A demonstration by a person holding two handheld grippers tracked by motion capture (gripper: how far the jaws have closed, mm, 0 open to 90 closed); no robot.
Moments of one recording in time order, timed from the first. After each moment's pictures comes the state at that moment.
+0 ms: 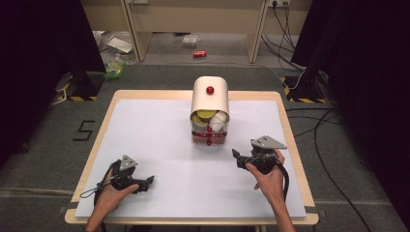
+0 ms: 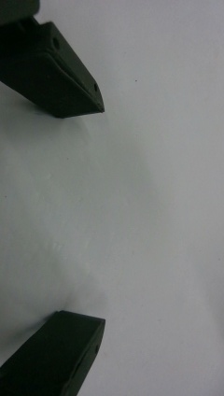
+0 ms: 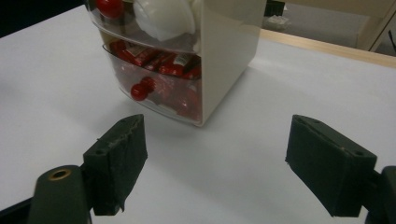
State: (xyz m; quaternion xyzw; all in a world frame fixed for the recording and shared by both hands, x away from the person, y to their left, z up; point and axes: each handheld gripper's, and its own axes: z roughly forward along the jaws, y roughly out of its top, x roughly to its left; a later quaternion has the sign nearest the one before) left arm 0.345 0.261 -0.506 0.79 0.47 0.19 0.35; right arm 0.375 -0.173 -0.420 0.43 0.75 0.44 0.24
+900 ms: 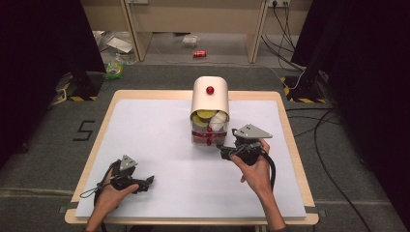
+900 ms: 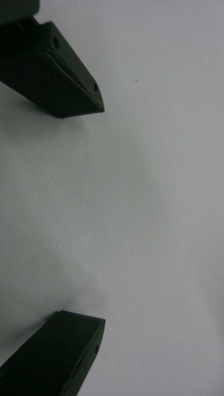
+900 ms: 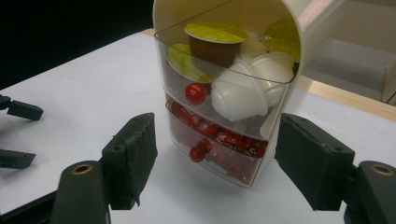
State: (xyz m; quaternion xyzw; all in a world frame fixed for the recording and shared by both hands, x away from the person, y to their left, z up) left arm 0.345 0.261 -0.506 0.79 0.47 0.19 0.35; right arm 0.378 -0.125 -0.377 0.38 0.77 0.47 0.23
